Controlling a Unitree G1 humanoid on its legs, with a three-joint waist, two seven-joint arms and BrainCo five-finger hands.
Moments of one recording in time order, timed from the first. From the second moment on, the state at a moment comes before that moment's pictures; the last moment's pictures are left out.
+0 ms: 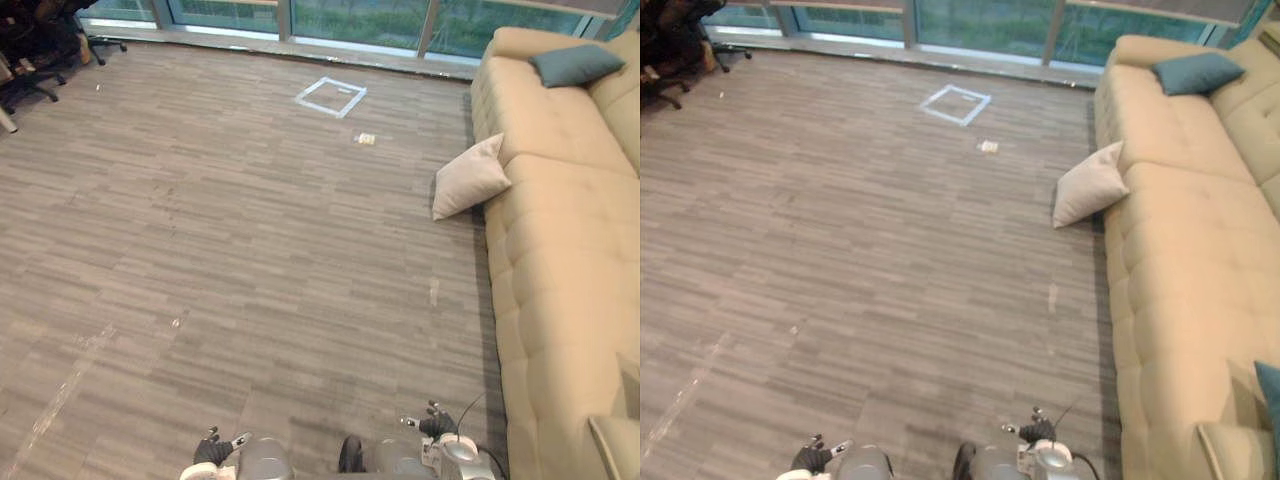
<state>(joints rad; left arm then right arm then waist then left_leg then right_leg) 0.13 0.12 0.19 0.97 -0.02 -0.10 0.08 -0.03 -0.04 -0.18 1.04 -0.03 -0.03 -0.08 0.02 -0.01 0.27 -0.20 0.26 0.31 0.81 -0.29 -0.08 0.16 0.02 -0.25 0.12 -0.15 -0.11</state>
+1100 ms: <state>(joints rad) 0.11 0.13 0.14 0.99 0.00 -0.09 0.09 -0.05 -0.05 -0.15 1.04 -0.04 -0.02 -0.07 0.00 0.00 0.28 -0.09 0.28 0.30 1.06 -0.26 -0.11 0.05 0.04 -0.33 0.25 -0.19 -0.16</state>
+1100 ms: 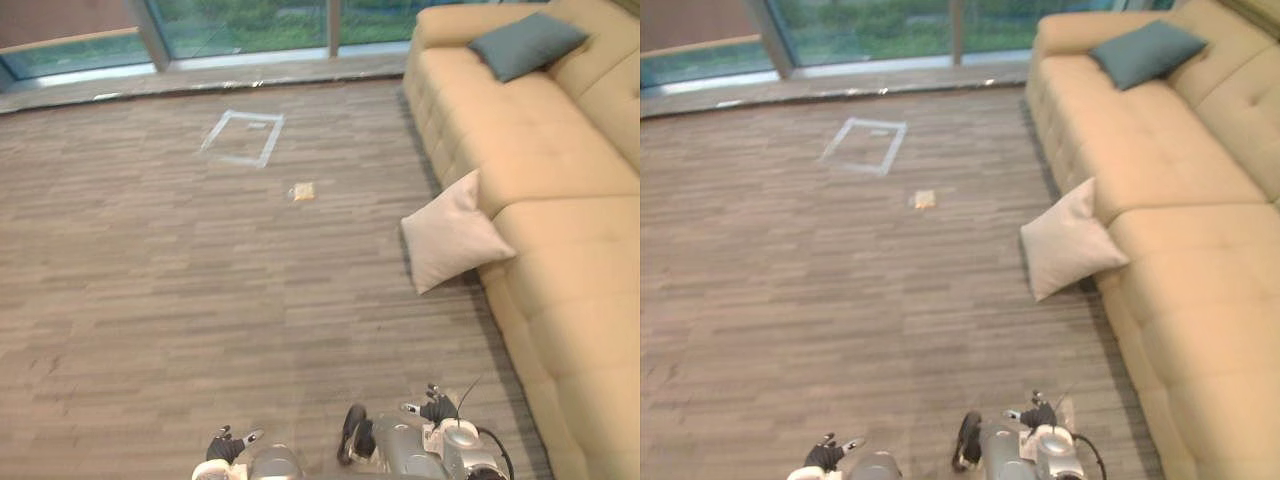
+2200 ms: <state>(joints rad) 0.14 0.04 0.26 0.94 0.01 -0.08 0.08 0.06 -0.03 -0.22 0.89 -0.04 -0.01 -0.09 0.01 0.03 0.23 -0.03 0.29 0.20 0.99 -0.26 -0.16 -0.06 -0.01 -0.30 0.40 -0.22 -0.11</state>
